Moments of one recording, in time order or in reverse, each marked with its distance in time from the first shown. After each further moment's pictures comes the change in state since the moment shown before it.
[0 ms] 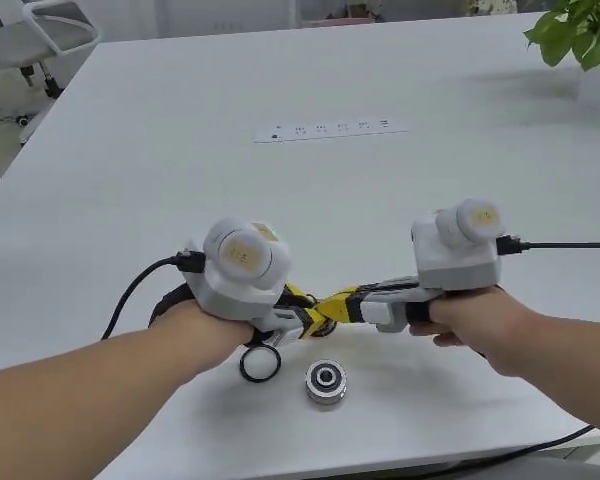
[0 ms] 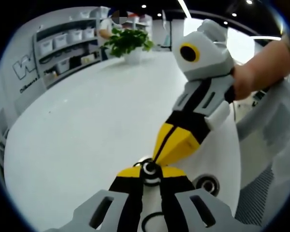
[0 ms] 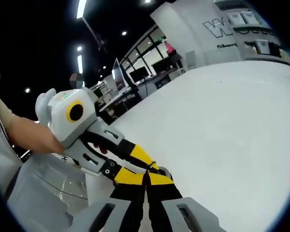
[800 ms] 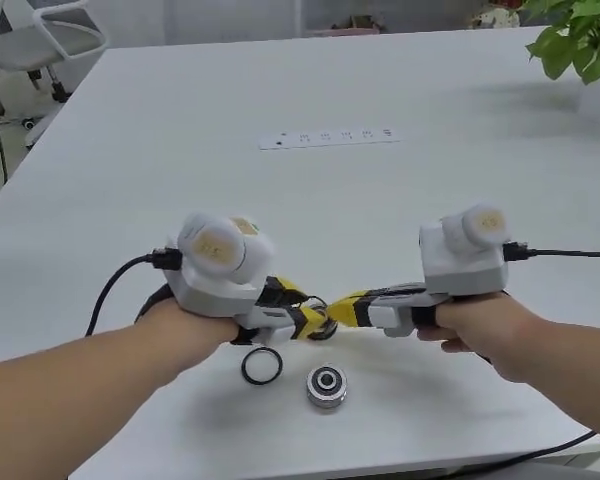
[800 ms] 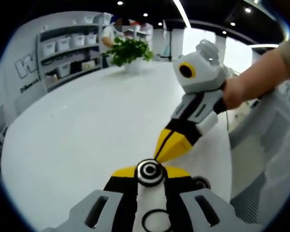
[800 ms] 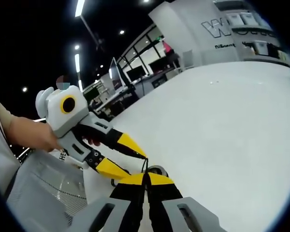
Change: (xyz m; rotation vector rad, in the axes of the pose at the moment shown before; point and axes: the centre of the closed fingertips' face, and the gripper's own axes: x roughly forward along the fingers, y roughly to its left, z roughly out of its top) left arm -0.027 0.003 0.014 -0.032 -0.097 -0.030; right arm -0.006 -0.003 0.001 0.001 0.001 -0.028
